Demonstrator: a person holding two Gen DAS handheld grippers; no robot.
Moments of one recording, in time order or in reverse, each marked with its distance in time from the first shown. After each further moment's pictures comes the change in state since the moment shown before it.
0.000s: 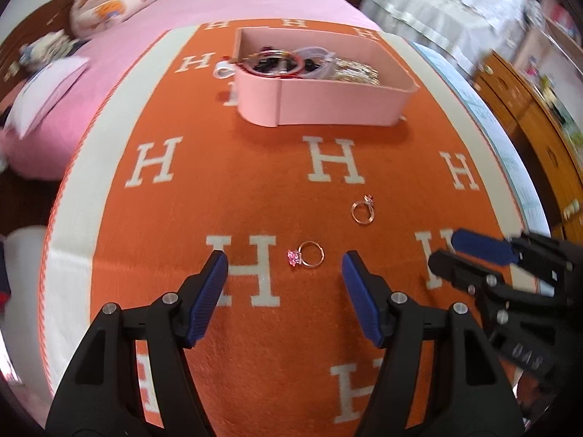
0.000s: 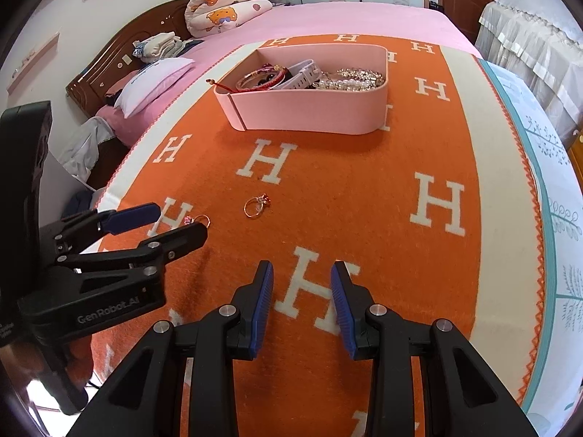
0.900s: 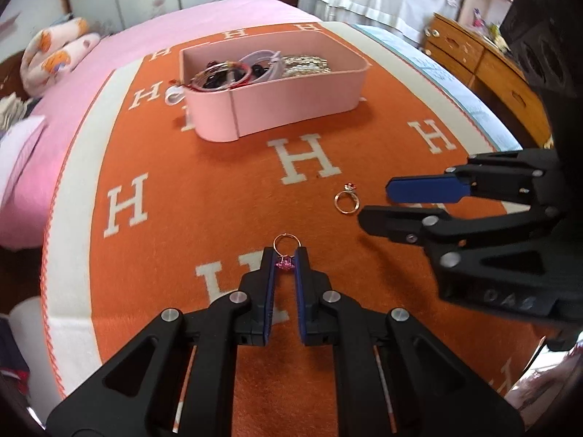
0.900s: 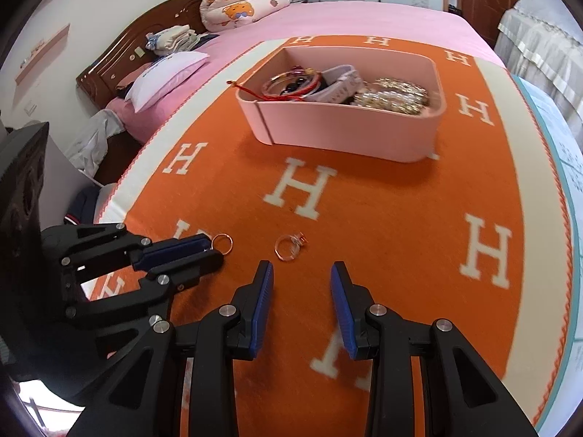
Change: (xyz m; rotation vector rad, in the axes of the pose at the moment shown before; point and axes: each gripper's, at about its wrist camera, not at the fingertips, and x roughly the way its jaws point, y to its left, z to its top) left arm 0.007 -0.002 -0.002 0.204 -0.037 -0.075; right arm 0.033 0.031 0.036 -0.054 0.009 0.033
